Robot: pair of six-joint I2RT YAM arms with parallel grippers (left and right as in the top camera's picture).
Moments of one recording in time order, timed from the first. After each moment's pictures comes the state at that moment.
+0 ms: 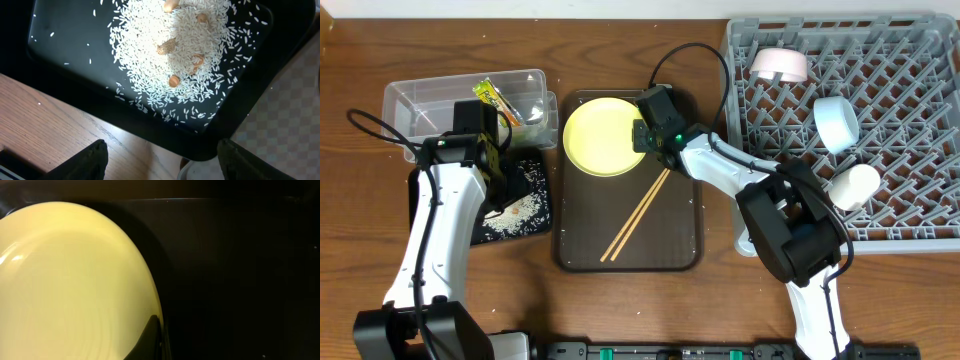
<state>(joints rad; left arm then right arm) 0.10 1.49 1.15 -1.11 -0.14 -0.54 0.60 2.21 1.48 -0.16 0.09 0.53</state>
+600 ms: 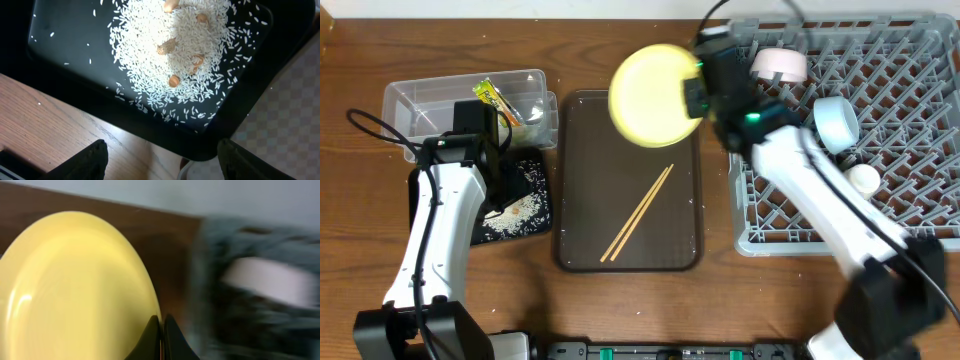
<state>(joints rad) 0.10 1.49 1.15 -1.11 -0.14 -0.54 0.45 1.71 1.47 -0.46 0.28 0.14</state>
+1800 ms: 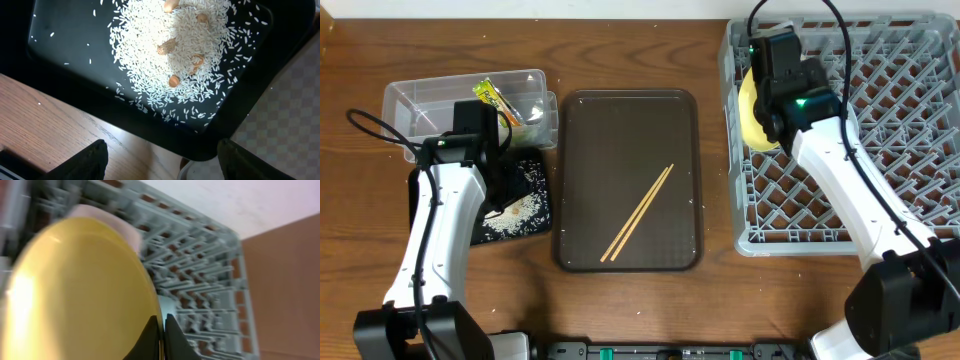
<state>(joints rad) 0.10 1.49 1.15 -1.11 -0.14 -0.54 0.31 1.73 1.47 -0.58 0.67 -0.18</state>
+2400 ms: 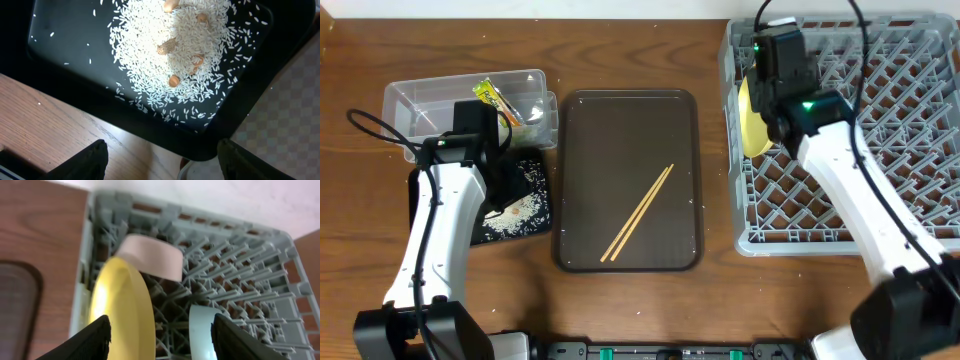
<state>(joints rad) 0.10 1.49 1.15 -1.11 -0.14 -0.54 0.31 1.67 1.47 -0.56 0.46 -0.01</state>
